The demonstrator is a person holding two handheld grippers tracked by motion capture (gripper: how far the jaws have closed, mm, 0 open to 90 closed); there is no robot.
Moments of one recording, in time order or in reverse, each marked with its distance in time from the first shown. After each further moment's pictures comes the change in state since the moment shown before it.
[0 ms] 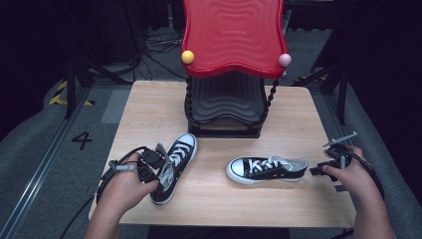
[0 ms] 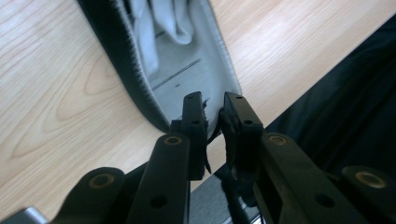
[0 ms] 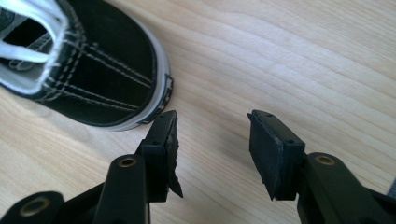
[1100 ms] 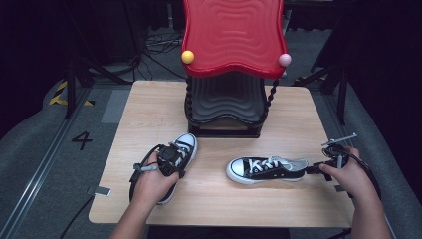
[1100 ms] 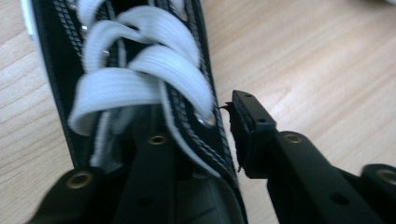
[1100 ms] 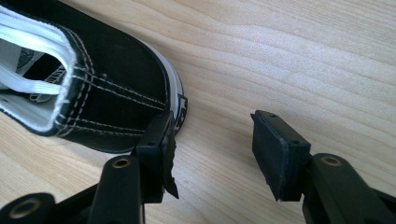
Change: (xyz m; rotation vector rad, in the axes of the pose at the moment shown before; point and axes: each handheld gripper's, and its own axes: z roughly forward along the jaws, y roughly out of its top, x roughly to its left) left arm 0.006 0.039 0.061 -0.295 0.101 -0.122; right arm 0.004 0.001 0.010 -0.044 0.046 0.079
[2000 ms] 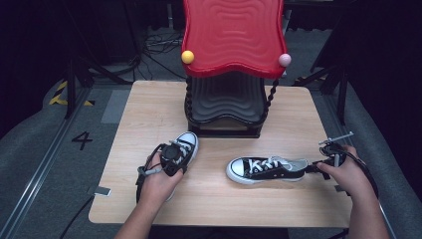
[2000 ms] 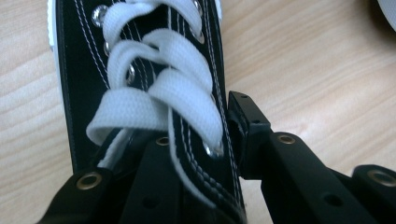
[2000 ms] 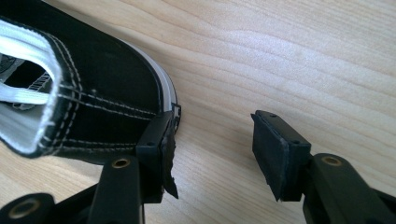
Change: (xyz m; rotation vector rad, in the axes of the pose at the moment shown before) left arm -0.004 0.007 0.010 -0.090 0.052 -0.055; right arm 0.002 0.005 0.004 0.015 -0.028 -0.005
